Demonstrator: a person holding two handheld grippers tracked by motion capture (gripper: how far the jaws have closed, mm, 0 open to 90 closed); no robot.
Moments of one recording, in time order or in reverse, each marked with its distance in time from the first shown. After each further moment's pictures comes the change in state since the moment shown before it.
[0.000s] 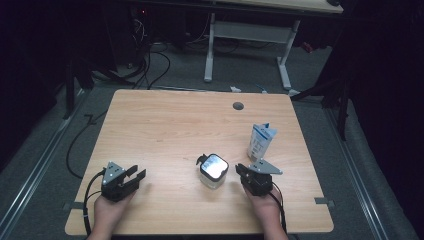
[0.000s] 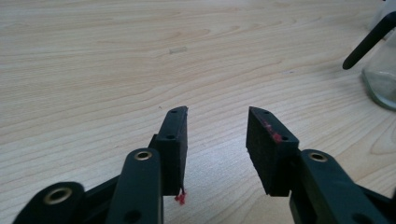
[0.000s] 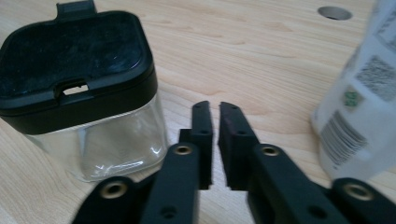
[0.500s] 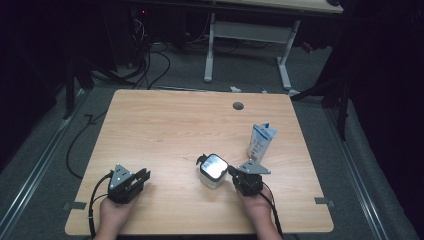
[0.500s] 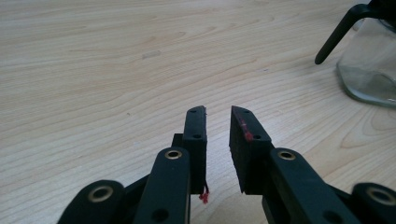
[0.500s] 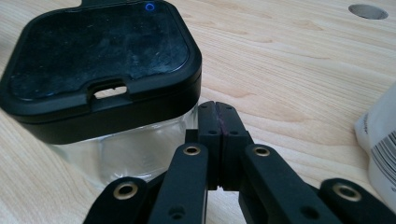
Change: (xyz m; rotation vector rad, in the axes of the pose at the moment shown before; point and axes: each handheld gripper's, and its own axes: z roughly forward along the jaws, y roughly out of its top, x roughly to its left) left arm -0.020 0.000 0.001 -0.011 -0.030 0.041; right arm 0.020 0.001 0.017 0.017 0.024 -0.035
